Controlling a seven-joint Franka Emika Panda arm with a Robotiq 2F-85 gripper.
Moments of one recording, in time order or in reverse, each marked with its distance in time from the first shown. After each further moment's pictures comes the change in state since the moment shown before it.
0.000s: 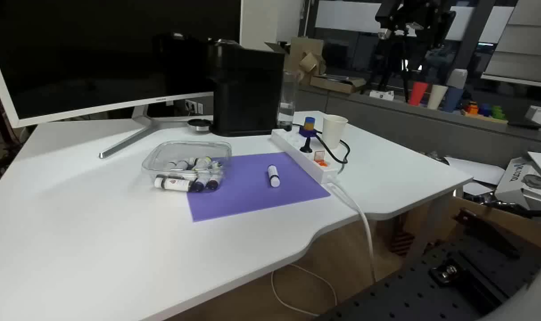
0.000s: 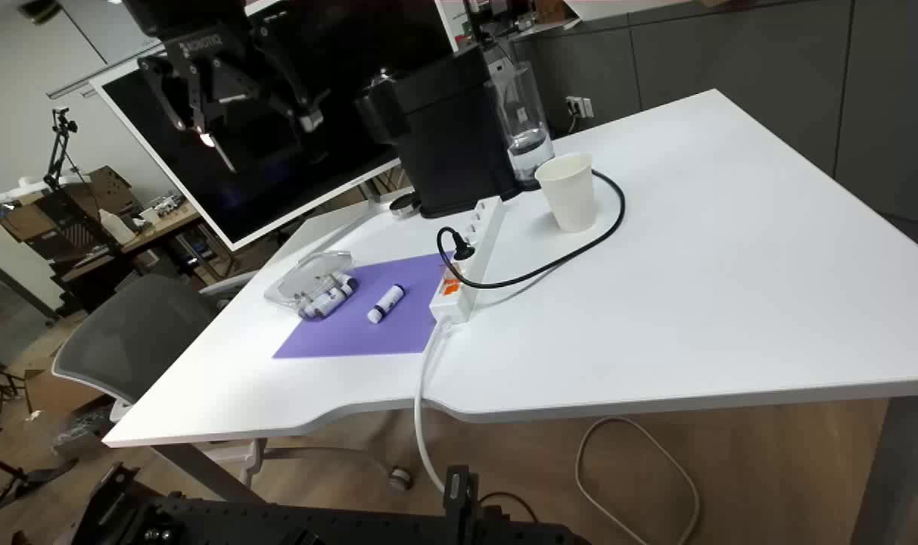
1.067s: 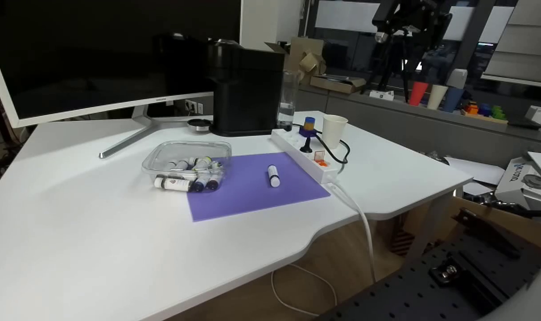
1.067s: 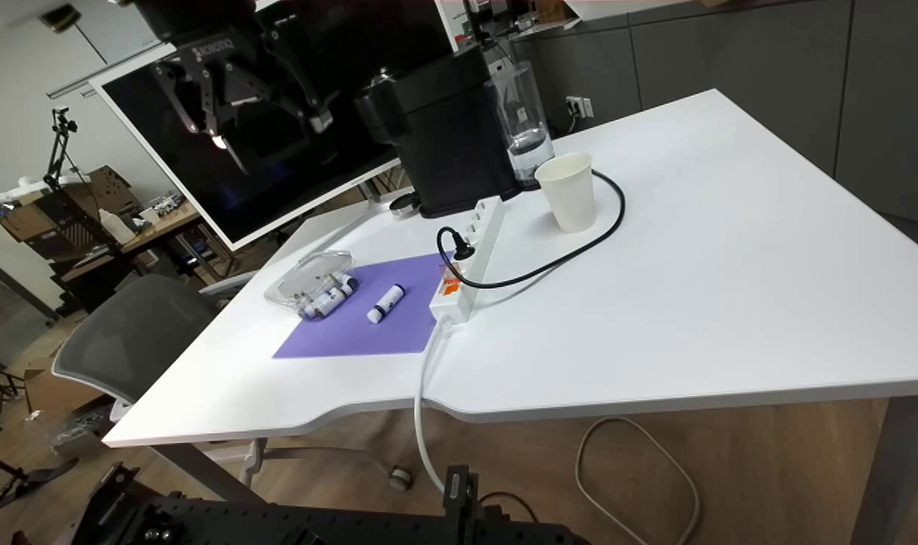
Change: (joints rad) arm -0.010 0.031 0.017 0.003 0.003 0.037 0.000
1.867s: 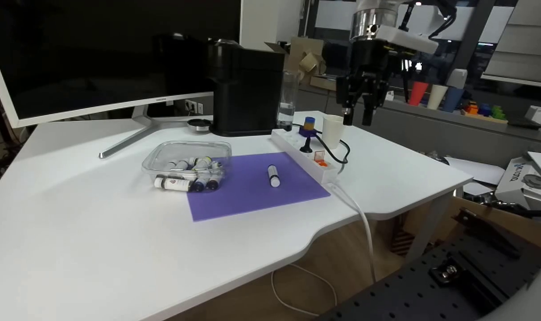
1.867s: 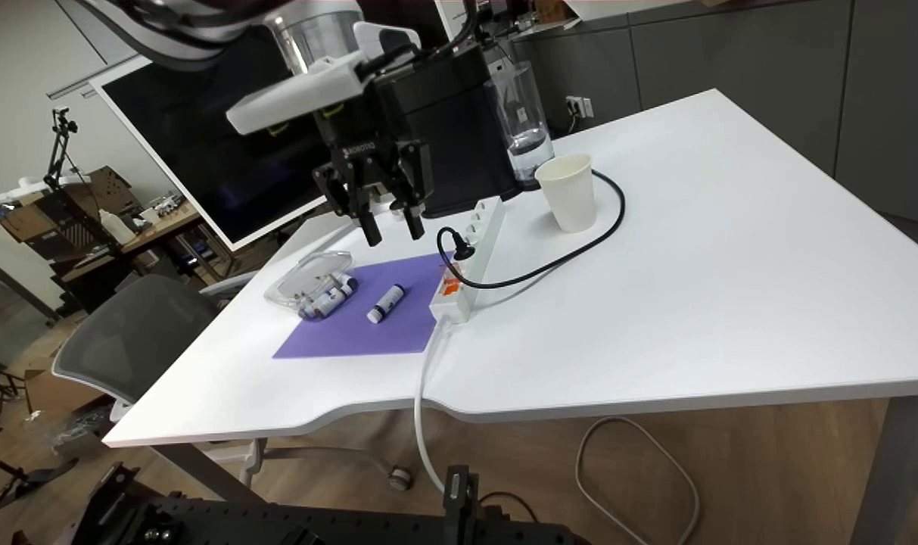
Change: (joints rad) arm 0.001 0.603 0.103 0.269 0.015 0.098 0.001
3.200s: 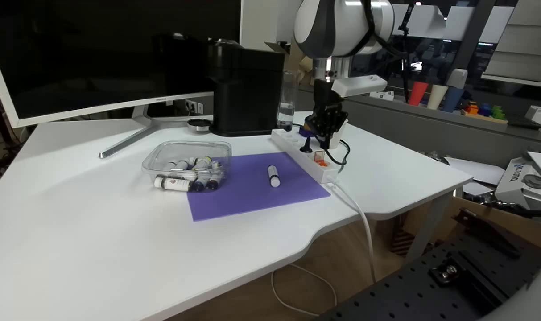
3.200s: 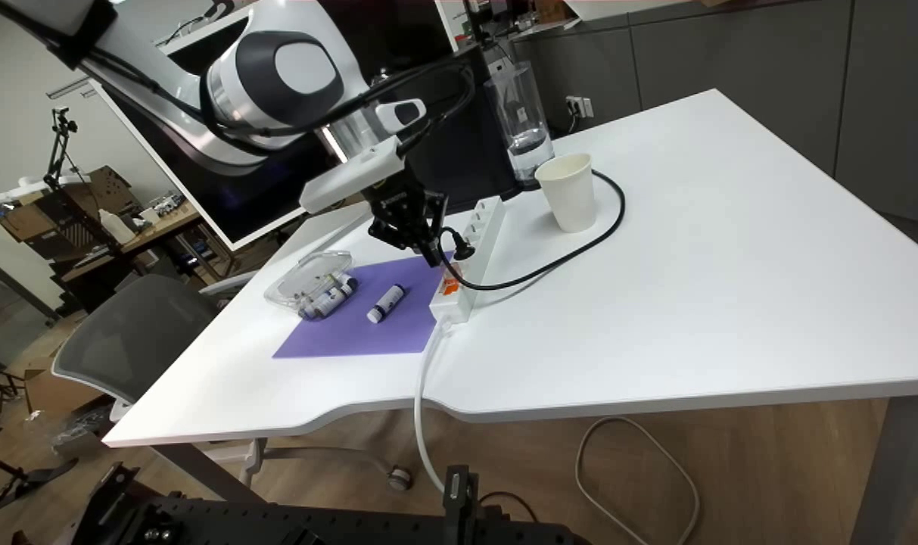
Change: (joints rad) arm 0.002 0.257 0.107 0.050 -0.156 0.378 0.164
